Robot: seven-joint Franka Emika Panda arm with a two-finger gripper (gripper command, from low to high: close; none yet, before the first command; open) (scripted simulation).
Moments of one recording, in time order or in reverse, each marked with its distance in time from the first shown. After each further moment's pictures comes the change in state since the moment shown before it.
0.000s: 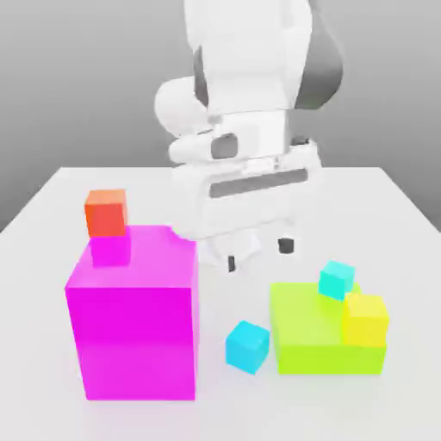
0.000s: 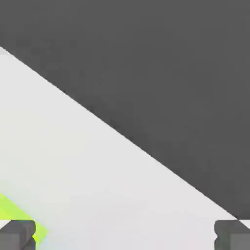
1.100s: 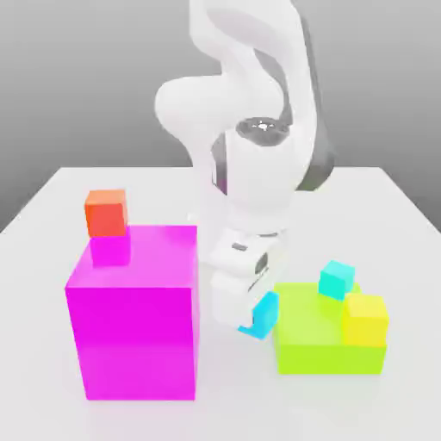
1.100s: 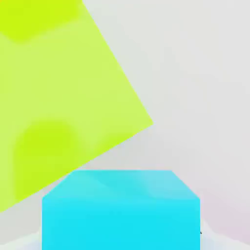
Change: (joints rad) arm 0.044 0.055 0.134 -0.127 0.043 0.013 -0.227
